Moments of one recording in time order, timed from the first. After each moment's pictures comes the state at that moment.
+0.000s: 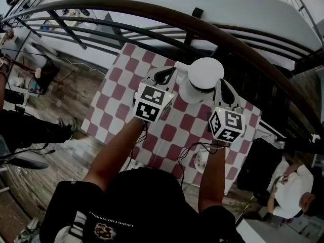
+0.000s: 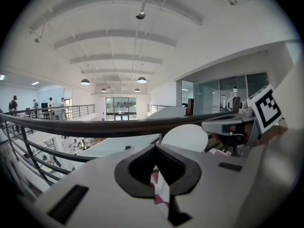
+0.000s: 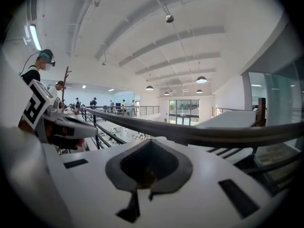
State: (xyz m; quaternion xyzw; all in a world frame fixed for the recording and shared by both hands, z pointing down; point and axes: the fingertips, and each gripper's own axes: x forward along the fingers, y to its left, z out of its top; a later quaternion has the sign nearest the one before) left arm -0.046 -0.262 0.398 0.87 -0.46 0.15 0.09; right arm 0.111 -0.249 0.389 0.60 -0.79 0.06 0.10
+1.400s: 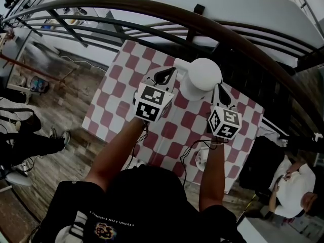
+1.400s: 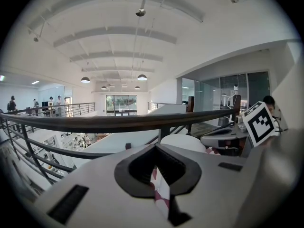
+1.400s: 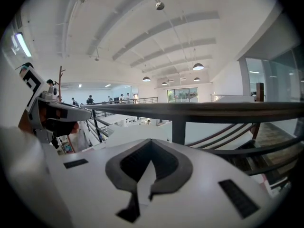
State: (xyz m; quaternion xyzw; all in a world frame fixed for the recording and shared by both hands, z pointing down) left arm -0.046 -0.261 0.414 0.86 -0.47 0.16 0.10; right arm 0.124 -0.249 0.458 0.60 -0.78 0.13 0.12
